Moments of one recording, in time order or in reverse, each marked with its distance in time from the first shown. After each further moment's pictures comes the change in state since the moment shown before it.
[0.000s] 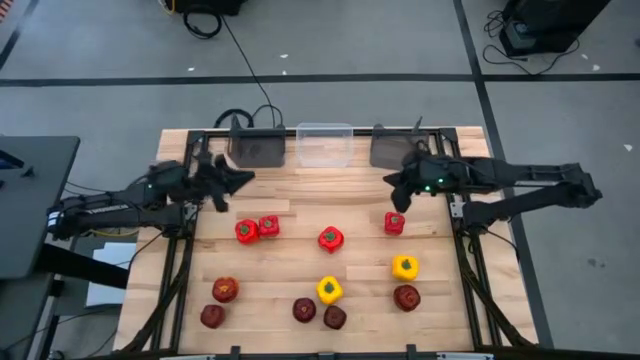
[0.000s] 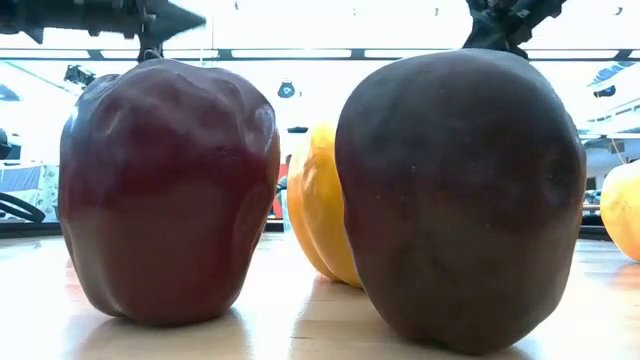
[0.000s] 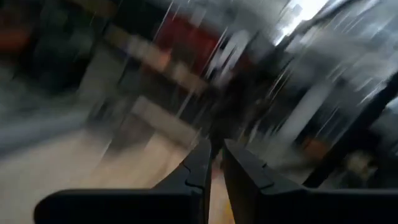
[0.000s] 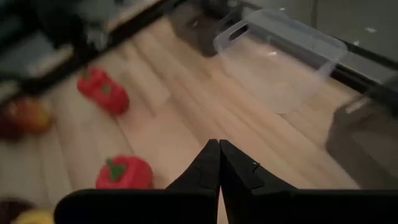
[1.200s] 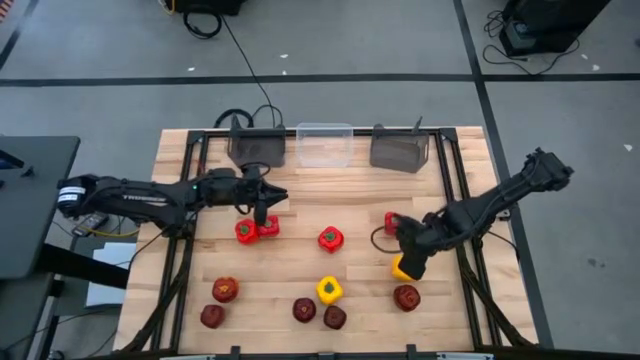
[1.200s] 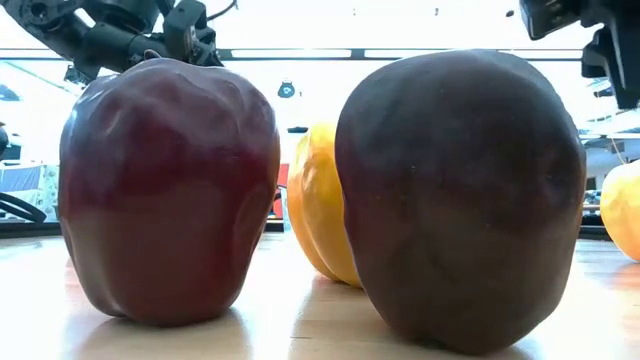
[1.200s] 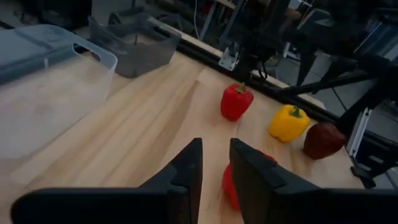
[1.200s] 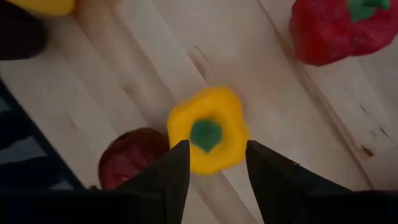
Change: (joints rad) left arm -0.046 0.522 -0.001 0.251 0.040 0.127; right arm 0.512 0.336 0.121 -0.476 -0.294 0.597
